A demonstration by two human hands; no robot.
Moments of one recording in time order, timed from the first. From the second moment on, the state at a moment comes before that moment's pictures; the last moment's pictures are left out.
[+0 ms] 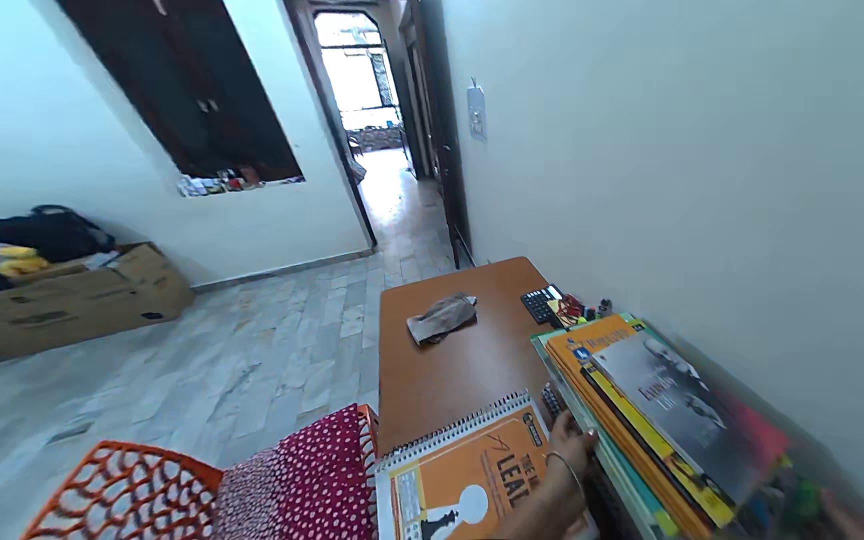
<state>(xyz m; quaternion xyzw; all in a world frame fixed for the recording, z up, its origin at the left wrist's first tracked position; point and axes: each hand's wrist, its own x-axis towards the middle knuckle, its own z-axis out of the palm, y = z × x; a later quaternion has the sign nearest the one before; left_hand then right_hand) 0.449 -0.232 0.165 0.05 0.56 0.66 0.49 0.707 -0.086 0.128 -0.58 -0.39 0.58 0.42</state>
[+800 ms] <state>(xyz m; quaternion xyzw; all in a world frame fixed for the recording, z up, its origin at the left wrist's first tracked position) 0.376 -0.308 0.189 0.09 0.61 0.55 0.57 0.614 -0.135 0.203 -0.58 -0.64 0.49 0.09</state>
